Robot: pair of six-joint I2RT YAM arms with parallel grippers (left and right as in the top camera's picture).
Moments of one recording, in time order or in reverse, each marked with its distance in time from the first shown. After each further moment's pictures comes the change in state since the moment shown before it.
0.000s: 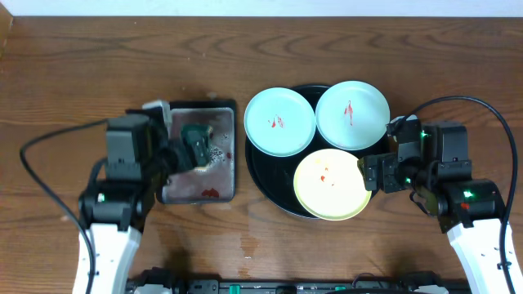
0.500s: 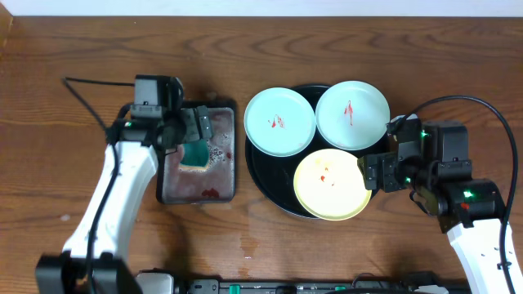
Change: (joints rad) left arm 0.000 0.437 0.116 0.082 -0.102 0.077; right arm 0.000 0.000 0.000 0.007 0.000 0.000
